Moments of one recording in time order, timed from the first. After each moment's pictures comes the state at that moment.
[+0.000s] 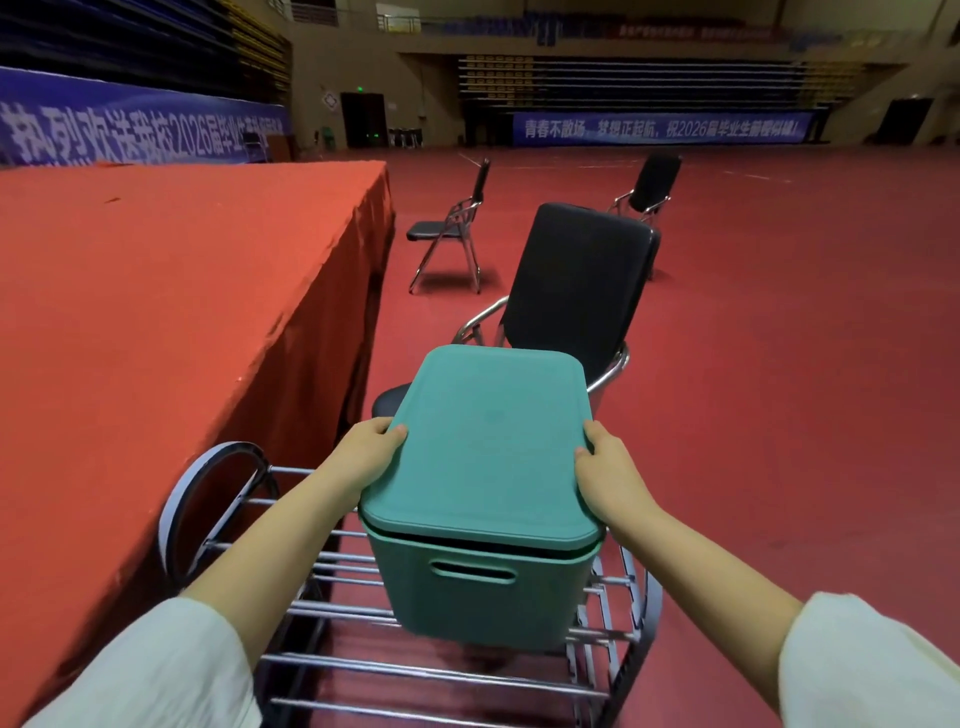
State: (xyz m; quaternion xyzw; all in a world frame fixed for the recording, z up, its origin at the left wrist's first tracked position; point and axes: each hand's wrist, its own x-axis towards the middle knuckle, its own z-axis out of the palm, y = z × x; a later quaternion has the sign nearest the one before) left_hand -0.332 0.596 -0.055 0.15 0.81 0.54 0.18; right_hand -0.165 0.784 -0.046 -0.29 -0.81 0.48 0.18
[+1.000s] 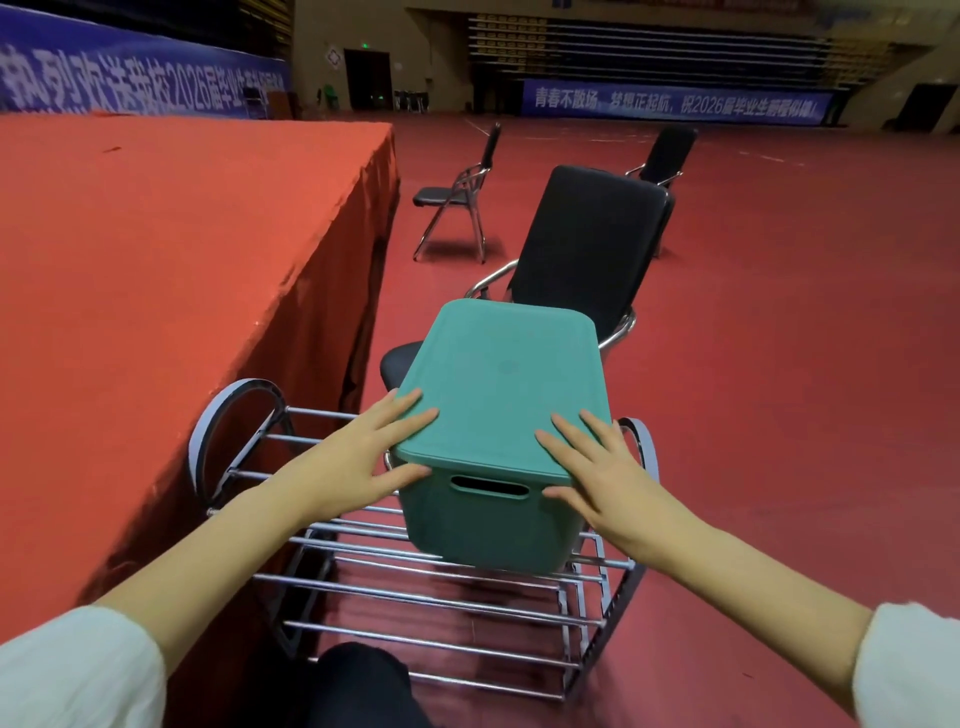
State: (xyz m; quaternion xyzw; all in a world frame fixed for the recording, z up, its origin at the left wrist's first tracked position) left_hand -0.290 0.512 -0.087 0.50 0.84 0.21 0.02; right_hand -0.103 0.757 -0.082 -0.03 -1.00 0.05 0.05
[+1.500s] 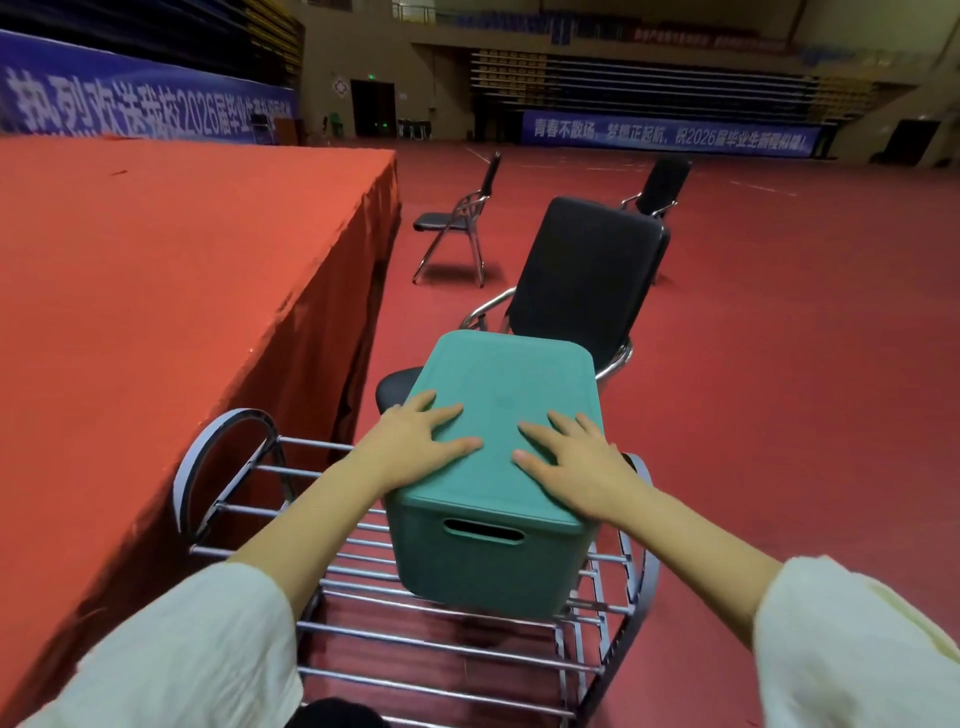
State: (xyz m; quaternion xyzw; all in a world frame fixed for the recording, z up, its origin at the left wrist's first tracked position) left_hand -0.299 0.594 -0.055 0.36 0.90 0.23 0.07; right_hand -0.160 0.760 -0.047 -0.17 -0.98 0.14 0.00
